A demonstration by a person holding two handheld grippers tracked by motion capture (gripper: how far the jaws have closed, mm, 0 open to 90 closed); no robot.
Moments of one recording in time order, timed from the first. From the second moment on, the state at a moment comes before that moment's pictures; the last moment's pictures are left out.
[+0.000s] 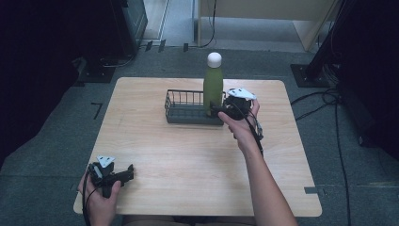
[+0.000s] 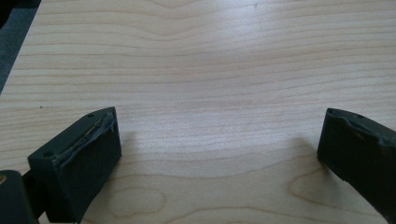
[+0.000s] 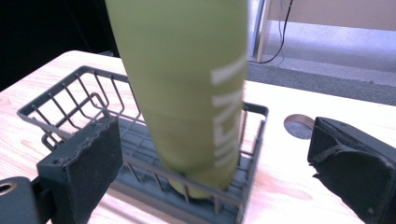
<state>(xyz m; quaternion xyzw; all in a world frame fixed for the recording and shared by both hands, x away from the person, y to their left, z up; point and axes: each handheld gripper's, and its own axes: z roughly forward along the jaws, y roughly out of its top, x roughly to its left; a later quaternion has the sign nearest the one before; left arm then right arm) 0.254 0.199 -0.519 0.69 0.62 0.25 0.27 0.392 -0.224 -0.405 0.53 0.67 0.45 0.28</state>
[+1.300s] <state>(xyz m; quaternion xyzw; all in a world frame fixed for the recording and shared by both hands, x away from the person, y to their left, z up) 0.254 0.199 -0.519 0.69 0.62 0.25 0.27 0.288 -0.356 -0.463 0.59 0.64 0.39 0.29</state>
